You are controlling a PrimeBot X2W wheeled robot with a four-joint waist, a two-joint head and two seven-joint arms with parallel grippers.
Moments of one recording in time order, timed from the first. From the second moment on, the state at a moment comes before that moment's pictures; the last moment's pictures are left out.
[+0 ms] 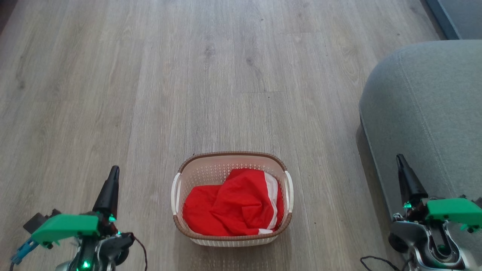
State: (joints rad) left arm -0.08 0.04 0.08 0.28 -1.60 -0.13 0.11; right arm -0.09 -0.04 -0.13 0.28 1.60 0.13 0.11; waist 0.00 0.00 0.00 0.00
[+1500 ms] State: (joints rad) left arm -0.08 0.04 0.08 0.28 -1.60 -0.13 0.11; right arm -0.09 -0.04 -0.13 0.28 1.60 0.13 0.11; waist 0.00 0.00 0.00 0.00
